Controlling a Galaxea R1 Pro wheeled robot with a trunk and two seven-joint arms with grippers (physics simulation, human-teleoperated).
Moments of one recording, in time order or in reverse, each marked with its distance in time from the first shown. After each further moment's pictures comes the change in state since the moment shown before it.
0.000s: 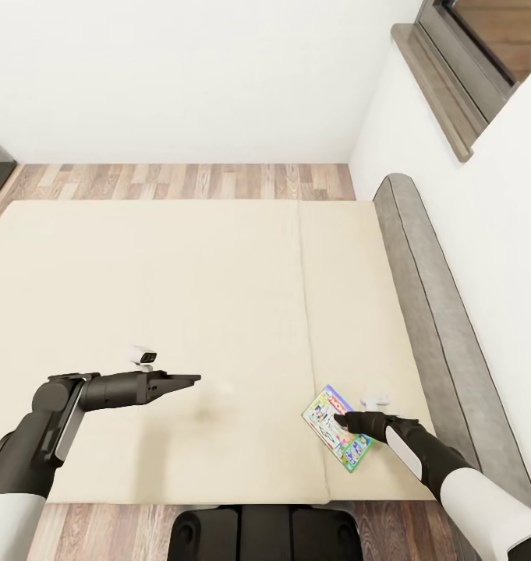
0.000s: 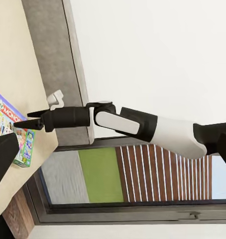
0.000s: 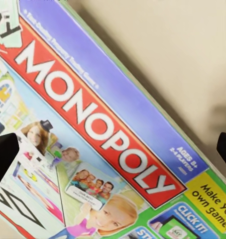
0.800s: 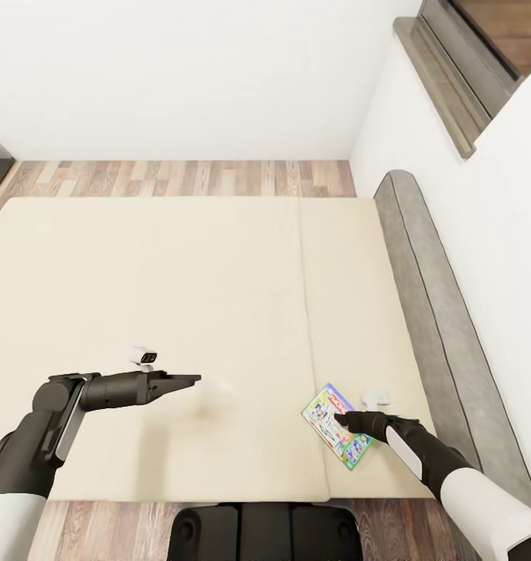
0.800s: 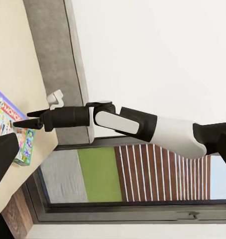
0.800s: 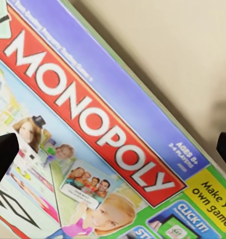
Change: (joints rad) left arm 0.000 -0.002 -0.001 0.000 0.000 0.000 0.000; right arm 0.000 0.000 -0.004 0.002 -0.002 -0.002 -0.001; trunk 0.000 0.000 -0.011
